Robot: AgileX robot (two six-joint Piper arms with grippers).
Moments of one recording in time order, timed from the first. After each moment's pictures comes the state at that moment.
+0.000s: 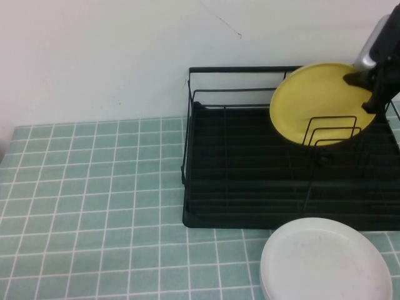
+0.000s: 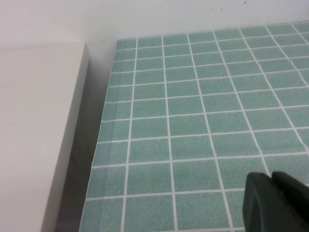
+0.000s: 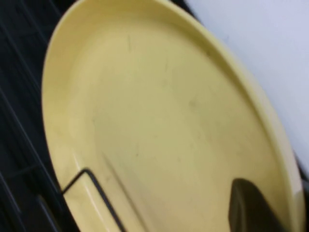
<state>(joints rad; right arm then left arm) -0.03 1.96 -1.49 1.12 0.54 -1.96 0.08 -0.01 0.01 -0.07 0.37 0.07</state>
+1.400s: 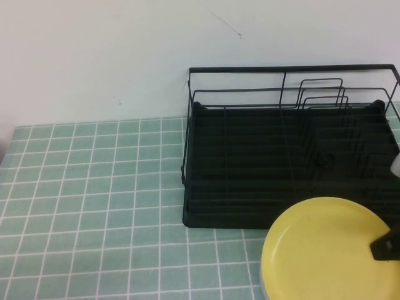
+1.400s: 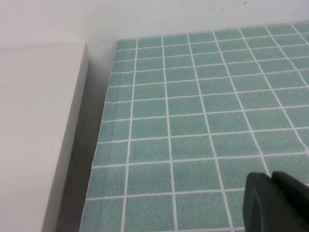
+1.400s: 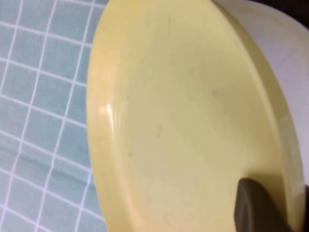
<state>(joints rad) 0.09 1.29 -0.73 0.61 0.85 -0.56 0.08 -0.01 0.01 -0.07 0.37 0.07</state>
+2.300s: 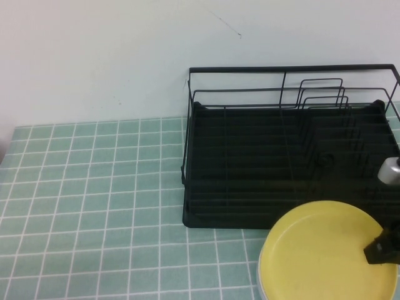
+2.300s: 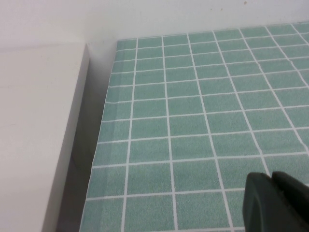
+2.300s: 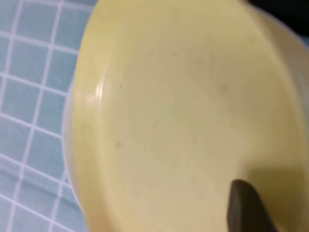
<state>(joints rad) 0.09 1.41 -0.73 0.61 0.77 -0.60 0.08 -0.01 0.01 -0.07 0.37 0.07</state>
